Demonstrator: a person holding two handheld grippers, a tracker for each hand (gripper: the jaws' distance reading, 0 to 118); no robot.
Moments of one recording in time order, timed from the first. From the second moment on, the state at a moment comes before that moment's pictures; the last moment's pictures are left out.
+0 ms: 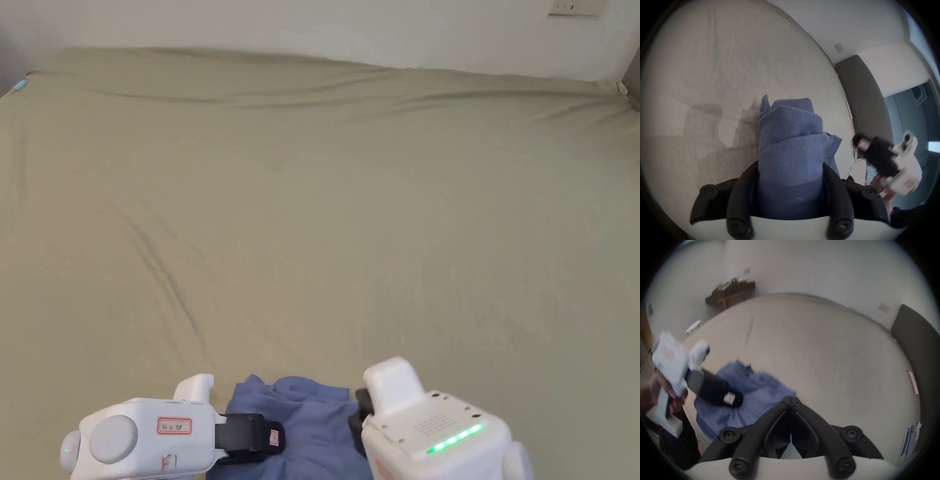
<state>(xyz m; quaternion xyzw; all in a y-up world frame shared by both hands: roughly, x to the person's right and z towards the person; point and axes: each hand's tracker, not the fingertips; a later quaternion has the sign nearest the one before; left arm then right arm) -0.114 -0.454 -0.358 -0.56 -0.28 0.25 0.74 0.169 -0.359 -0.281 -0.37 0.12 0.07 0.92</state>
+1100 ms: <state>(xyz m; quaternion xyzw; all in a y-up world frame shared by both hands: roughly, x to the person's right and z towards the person) -0.500 -0.381 -0.362 -0.52 0.05 -0.01 0.85 0.050 -0.275 -0.300 -0.22 0.07 0.12 0.97</state>
